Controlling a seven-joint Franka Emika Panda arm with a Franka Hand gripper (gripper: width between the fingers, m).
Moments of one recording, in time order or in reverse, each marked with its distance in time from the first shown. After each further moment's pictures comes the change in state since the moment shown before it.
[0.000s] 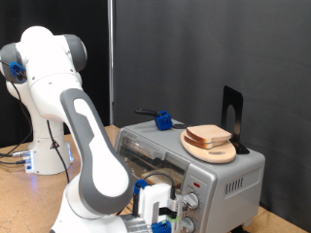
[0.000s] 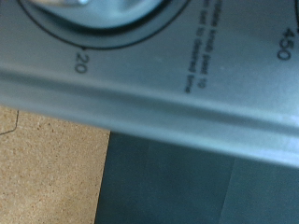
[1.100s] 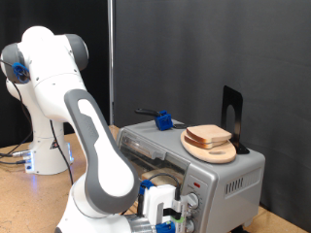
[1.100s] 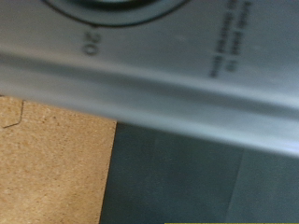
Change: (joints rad) arm 0.011 -0.003 0.004 -0.009 0.017 0.029 -0.004
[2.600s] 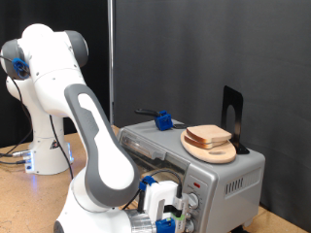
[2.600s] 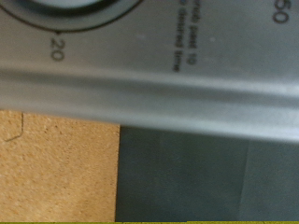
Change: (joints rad) arm 0.006 -0.035 -0.006 -0.027 -0.011 0.022 0.123
